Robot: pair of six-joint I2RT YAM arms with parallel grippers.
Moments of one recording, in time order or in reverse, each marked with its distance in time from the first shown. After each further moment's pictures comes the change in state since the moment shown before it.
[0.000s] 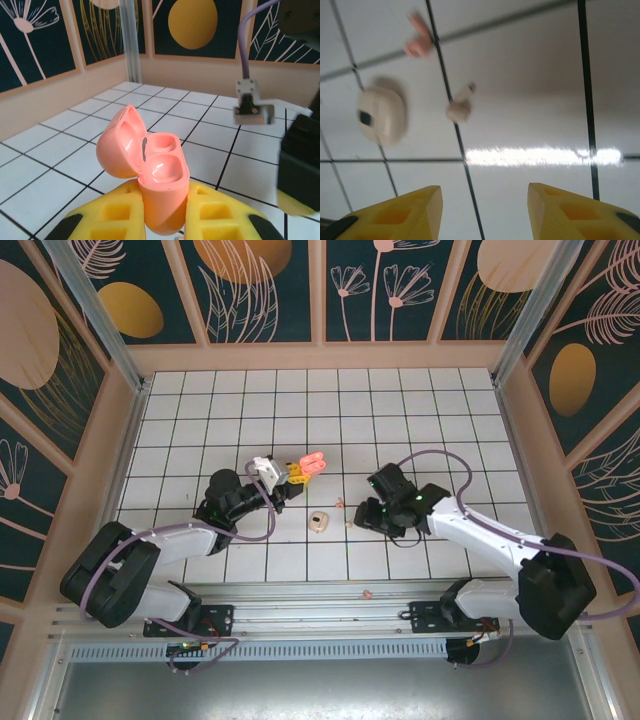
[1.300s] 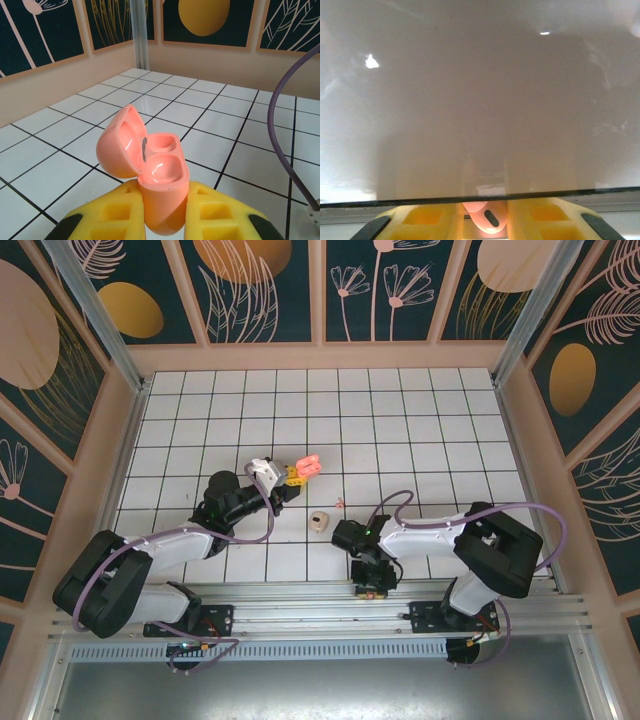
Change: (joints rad) left arm 0.000 -0.052 -0.016 -0.087 -0.040 0.011; right arm 0.336 0.298 -0.077 -0.114 -0.165 0.190
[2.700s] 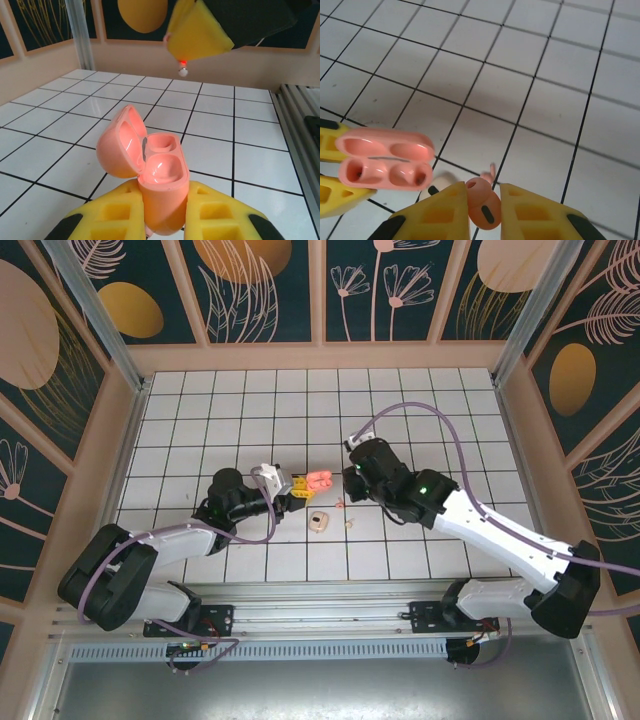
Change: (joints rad) left arm 0.000 0.043 0.026 -0.018 0.243 0.026; right arm -0.153 -0.342 0.421 0.167 0.600 -0.814
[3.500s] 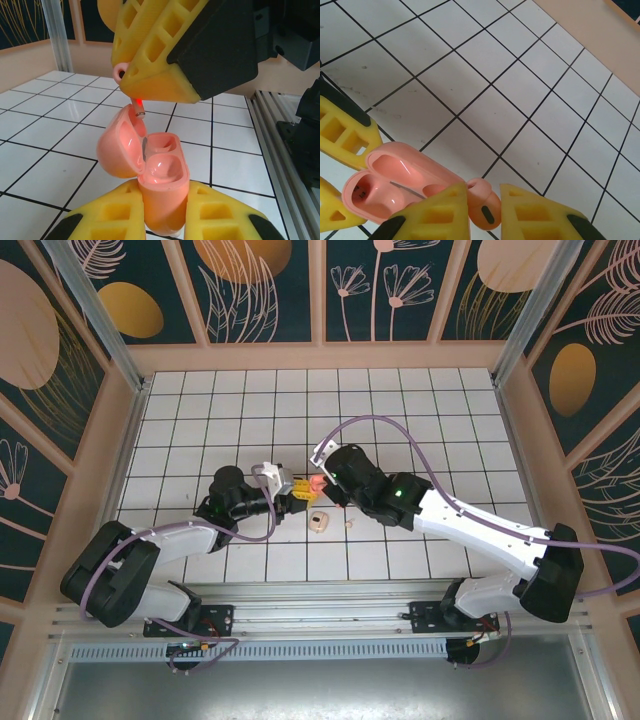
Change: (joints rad) left arm 0.000 0.020 0.019 0.014 0.080 -0.054; right arm 0.089 0.100 0.027 0.078 0.101 -0.381
